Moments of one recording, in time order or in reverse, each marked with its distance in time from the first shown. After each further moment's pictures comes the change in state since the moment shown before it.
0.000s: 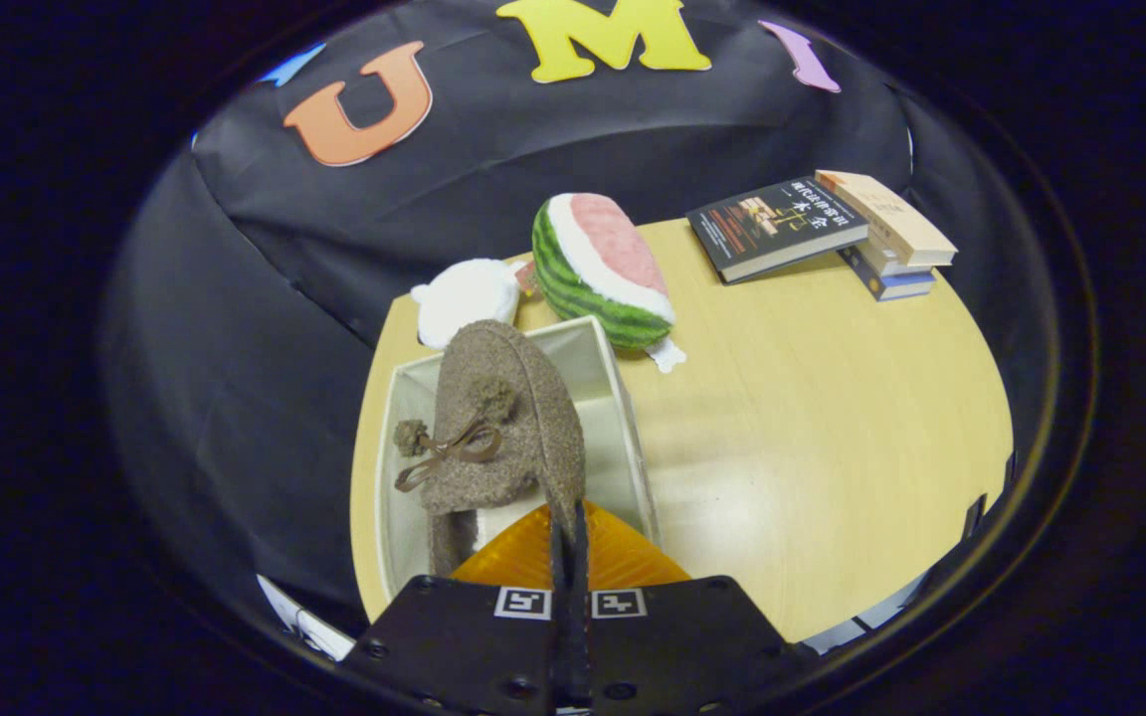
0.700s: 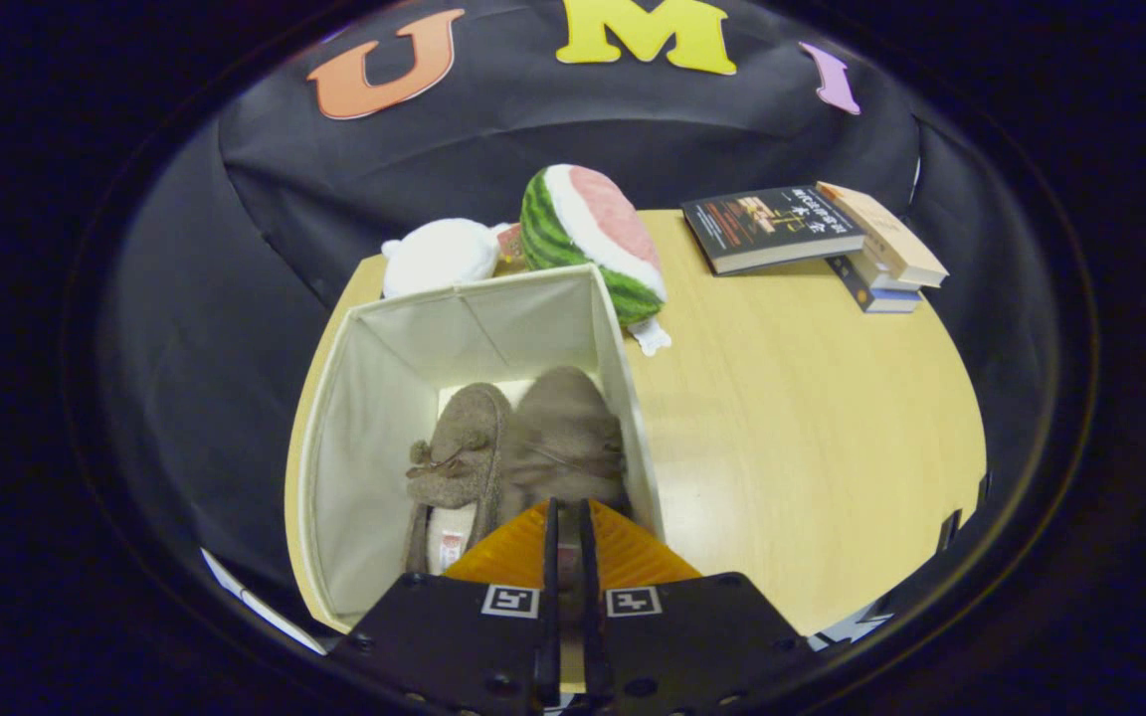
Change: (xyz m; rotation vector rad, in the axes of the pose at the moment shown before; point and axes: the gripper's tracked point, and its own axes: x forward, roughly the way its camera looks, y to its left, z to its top) arm 0.029 -0.004 -0.017 -0.092 -0.024 -0.120
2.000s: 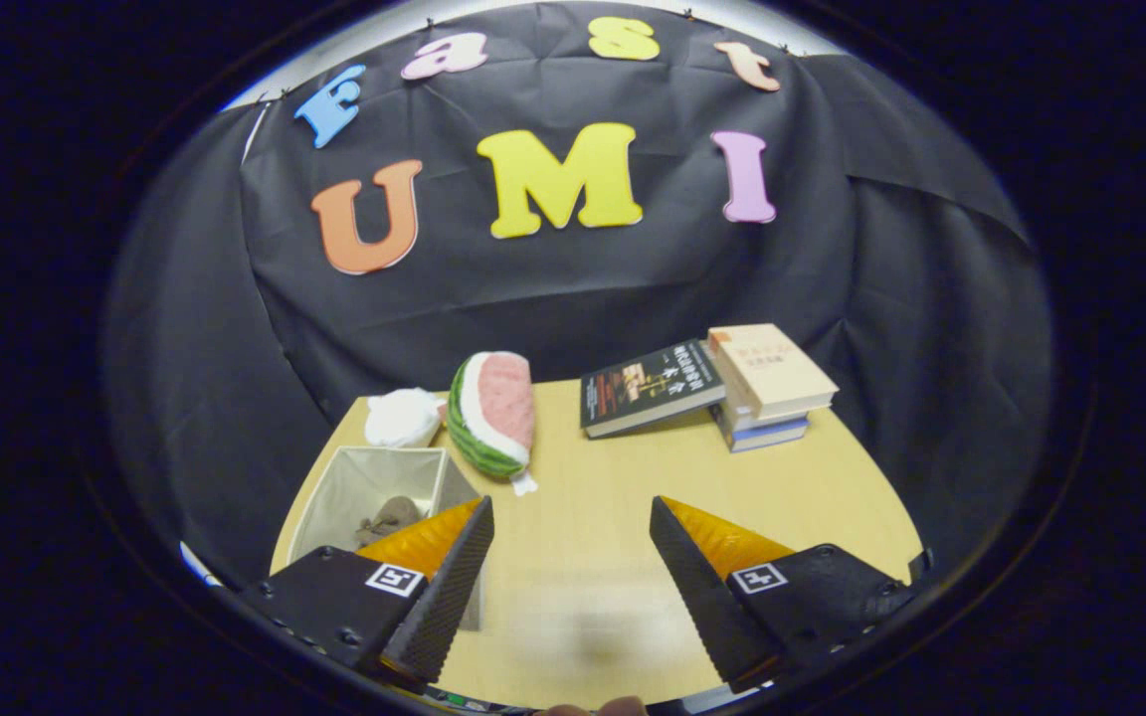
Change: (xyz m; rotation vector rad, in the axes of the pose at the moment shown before) arm -0.172 -0.209 0.079 0.008 -0.498 0.017
